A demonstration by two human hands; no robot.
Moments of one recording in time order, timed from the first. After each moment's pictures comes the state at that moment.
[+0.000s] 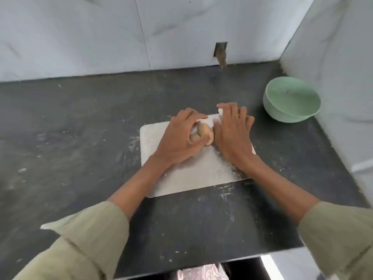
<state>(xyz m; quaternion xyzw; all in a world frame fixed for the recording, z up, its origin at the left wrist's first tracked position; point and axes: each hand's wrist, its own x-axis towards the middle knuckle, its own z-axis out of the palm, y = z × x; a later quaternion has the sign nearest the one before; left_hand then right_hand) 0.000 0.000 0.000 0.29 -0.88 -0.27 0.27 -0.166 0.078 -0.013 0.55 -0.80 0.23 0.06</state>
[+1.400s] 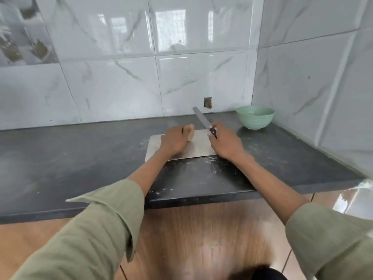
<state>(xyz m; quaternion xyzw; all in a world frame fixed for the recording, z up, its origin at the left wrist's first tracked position) 0.017 0.081 -0.015 0.44 -0.84 -0.14 0.29 -0.142 0.189 -0.019 0.58 -0.73 0.36 0.05</state>
